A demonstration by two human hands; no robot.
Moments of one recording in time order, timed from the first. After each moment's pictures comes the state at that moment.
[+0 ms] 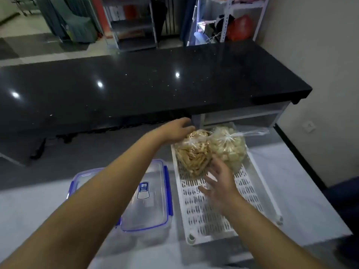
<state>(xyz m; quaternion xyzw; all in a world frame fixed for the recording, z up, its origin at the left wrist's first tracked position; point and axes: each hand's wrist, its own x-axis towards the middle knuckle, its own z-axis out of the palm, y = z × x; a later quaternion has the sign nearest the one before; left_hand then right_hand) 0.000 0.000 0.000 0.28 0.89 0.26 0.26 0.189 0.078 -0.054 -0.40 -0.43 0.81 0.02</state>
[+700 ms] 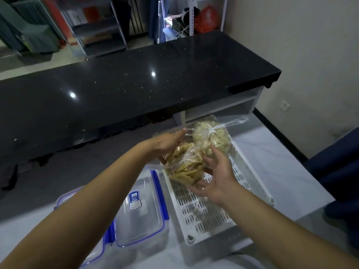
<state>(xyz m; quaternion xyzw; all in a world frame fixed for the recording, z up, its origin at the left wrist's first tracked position) 0.027 0.007 0.002 0.22 0.83 0.27 0.44 0.191 0.091 -0.037 -0.46 -0.26 0.85 0.01</state>
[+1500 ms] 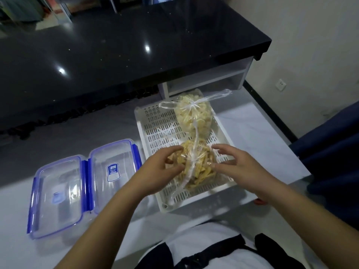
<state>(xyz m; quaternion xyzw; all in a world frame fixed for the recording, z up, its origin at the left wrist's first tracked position) 0.167 -0.035 -0.039 0.28 0.83 0.37 0.32 0.312 0.164 -0.033 -0.29 -0.74 0.60 -0.05</state>
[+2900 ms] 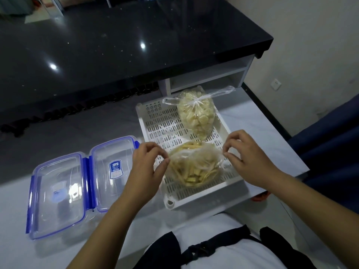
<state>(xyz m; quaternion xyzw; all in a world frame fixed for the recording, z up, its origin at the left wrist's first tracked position) 0.169 -0.074 -0.057 0.31 0.85 0.40 0.13 0.306 0.172 -0.038 -0.14 -0.94 0.30 0.06</state>
